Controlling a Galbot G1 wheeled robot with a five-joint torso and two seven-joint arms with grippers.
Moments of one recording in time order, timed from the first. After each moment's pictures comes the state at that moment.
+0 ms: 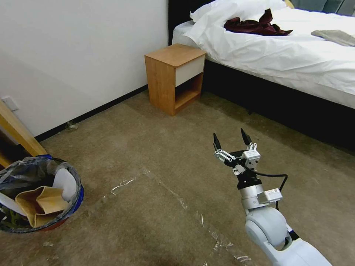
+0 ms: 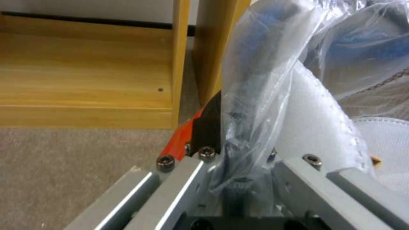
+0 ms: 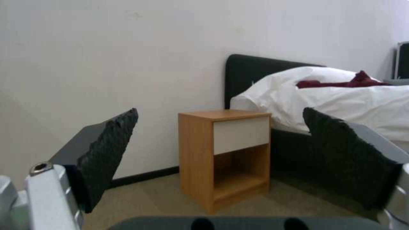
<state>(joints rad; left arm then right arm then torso) 1.83 -1.25 -1.31 -2.34 -1.08 0.52 -0.47 -1.25 1.00 0.18 2.07 0.33 0.29 0.30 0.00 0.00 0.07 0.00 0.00</state>
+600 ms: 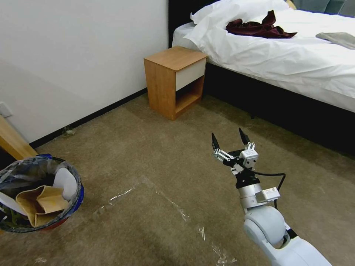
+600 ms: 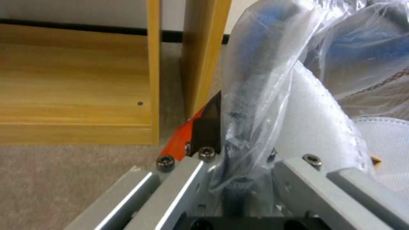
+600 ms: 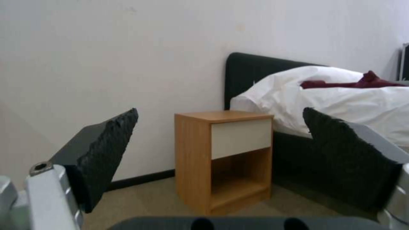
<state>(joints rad) 1.83 -1.25 -1.31 -2.34 -1.08 0.52 -0.47 -1.23 1.00 0.17 2.05 0.32 0.29 0.29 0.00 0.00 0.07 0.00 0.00</state>
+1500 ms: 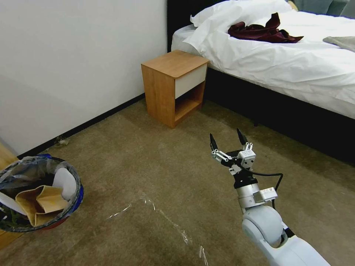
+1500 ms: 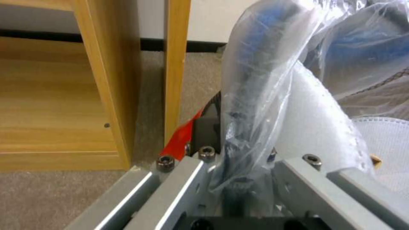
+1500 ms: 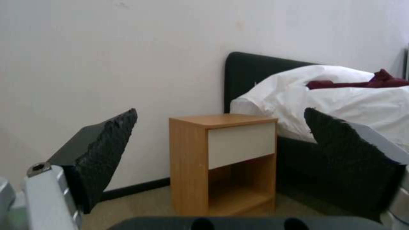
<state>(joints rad) 1.82 -1.26 -1.31 -2.33 -1.07 0.51 -0.47 -1.22 1.01 0.15 2.03 0.32 0.33 0.29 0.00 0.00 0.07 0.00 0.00</state>
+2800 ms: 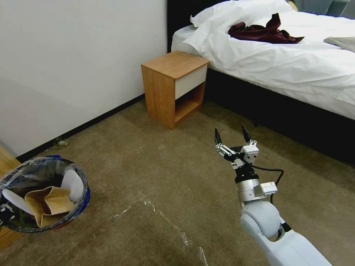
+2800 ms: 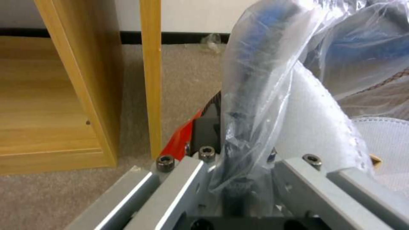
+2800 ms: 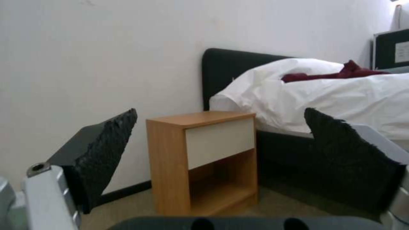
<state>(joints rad) 1.81 -1.26 -1.29 -2.33 -1.04 0.55 -0.39 -1.18 1.02 0.15 2.01 0.37 0.28 0.37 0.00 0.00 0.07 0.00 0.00</state>
